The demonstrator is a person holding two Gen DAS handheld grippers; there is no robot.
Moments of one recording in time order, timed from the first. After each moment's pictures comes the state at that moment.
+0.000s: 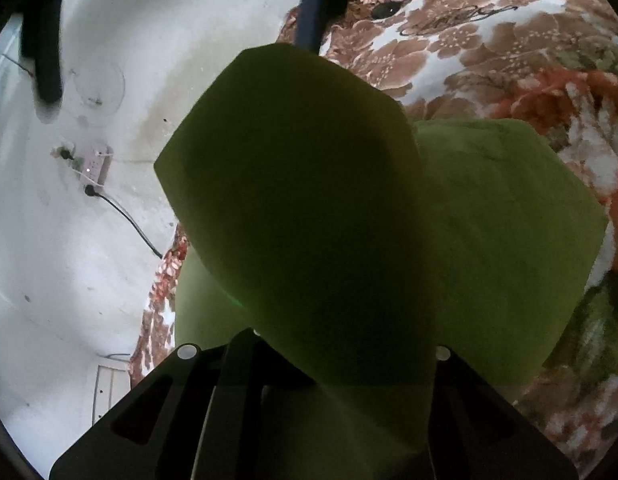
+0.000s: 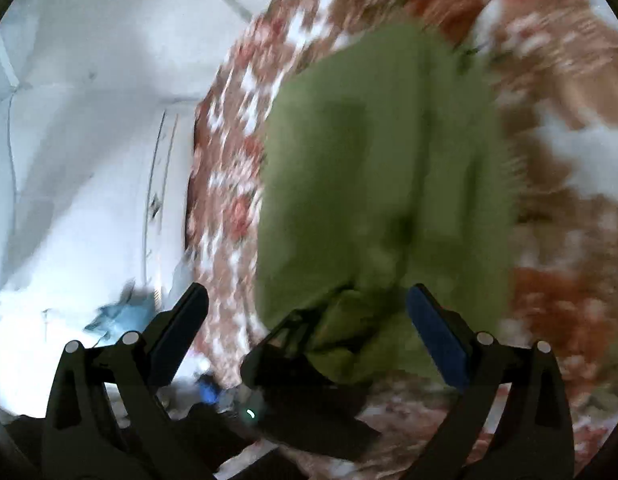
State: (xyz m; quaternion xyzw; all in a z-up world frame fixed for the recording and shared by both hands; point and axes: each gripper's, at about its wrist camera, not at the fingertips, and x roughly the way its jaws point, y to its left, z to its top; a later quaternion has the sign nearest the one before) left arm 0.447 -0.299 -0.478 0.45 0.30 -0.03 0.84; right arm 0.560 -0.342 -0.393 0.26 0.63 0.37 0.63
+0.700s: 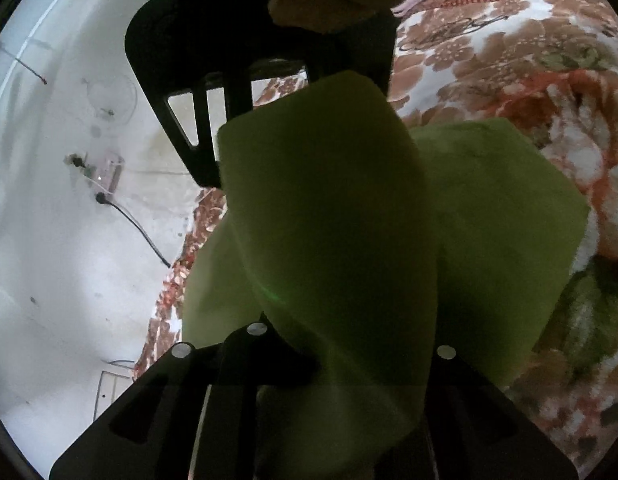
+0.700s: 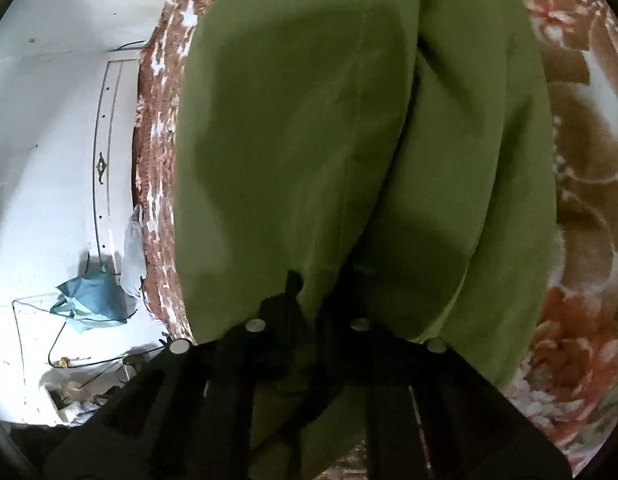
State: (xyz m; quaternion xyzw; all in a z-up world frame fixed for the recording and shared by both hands) left arm 0.436 -0.303 -0.479 0.45 0.27 -0.03 0.85; right arm 0.578 -0.291 -0.457 0.18 0.71 0.34 0.59
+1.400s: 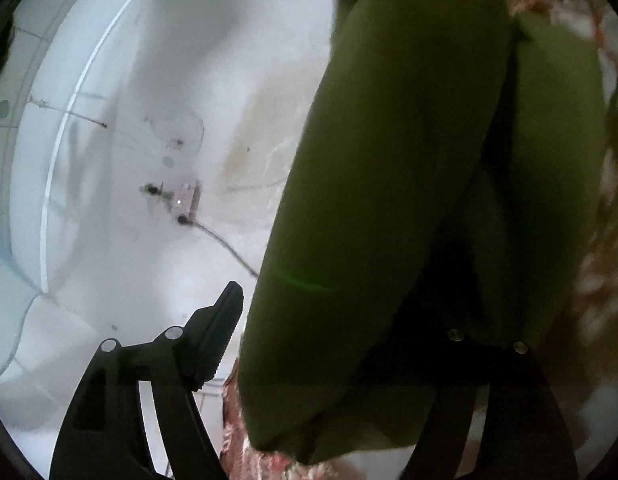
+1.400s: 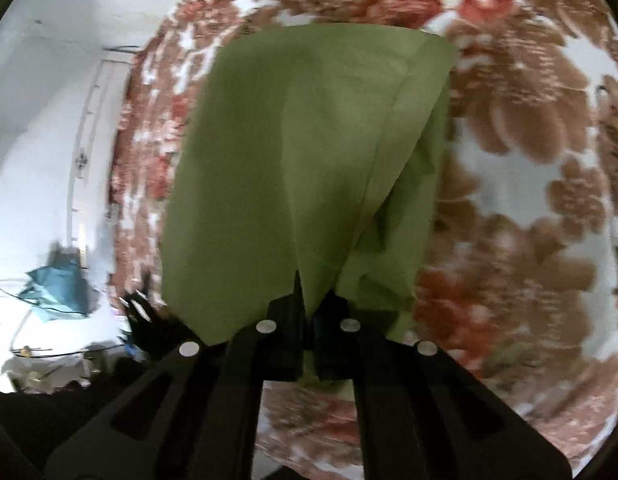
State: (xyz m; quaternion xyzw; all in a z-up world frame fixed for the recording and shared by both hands) left arm 0.399 -0.229 -0.488 0.54 0.16 0.07 0.82; right arm 0.585 -0.375 -0.389 0.10 0.70 0.29 0.65
